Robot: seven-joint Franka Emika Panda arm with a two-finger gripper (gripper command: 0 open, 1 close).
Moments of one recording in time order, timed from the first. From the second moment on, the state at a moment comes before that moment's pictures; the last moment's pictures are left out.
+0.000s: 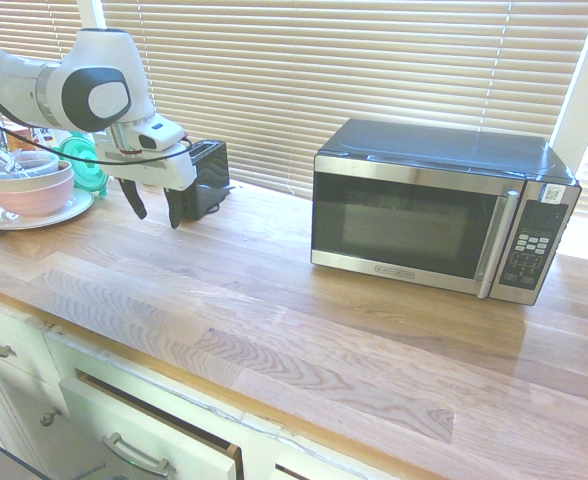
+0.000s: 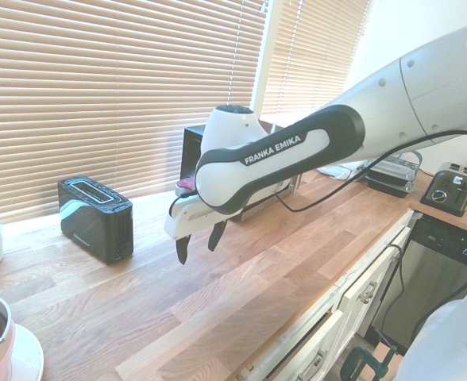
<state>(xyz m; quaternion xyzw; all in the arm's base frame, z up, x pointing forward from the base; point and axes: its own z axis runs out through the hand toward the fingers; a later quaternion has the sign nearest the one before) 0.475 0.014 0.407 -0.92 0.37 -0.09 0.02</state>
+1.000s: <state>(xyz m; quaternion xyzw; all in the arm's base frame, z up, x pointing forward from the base) 0.551 0.053 0.472 -0.94 0.29 -0.16 0.01</state>
